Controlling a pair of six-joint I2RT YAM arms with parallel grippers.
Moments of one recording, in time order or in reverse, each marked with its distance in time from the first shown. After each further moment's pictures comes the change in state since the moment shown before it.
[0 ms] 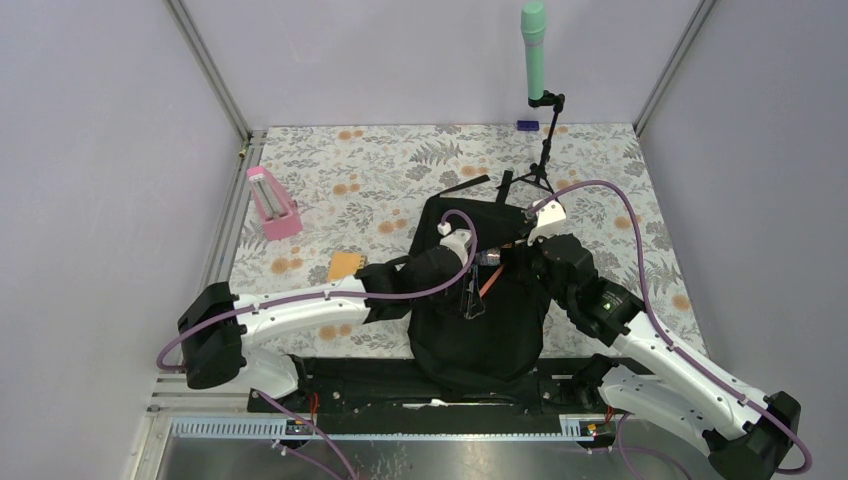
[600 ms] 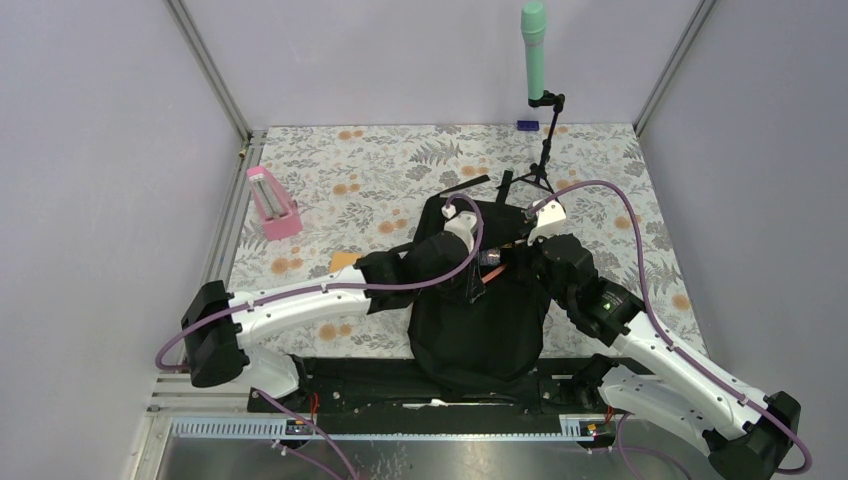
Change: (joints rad) left arm 0.006 0.012 0.124 -0.069 -0.083 0.067; right arm 0.000 0.000 0.000 0.000 0.000 0.000
